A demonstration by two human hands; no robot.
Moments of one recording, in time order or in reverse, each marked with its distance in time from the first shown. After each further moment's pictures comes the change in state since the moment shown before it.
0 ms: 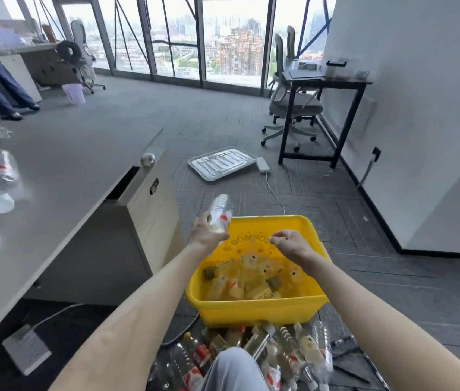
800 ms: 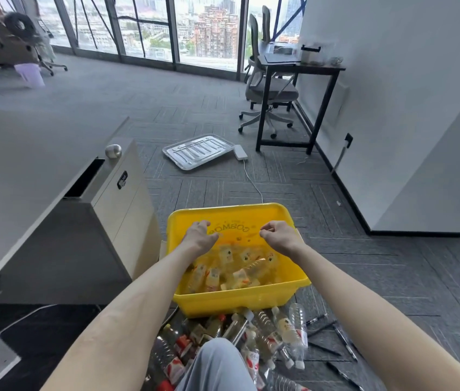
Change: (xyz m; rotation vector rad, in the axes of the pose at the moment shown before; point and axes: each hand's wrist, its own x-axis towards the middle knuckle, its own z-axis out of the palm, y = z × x) left_hand 0.013 0.005 0.050 0.311 -0.204 0.061; right_hand 0.002 0.016 -0.028 -0.178 0.054 0.000
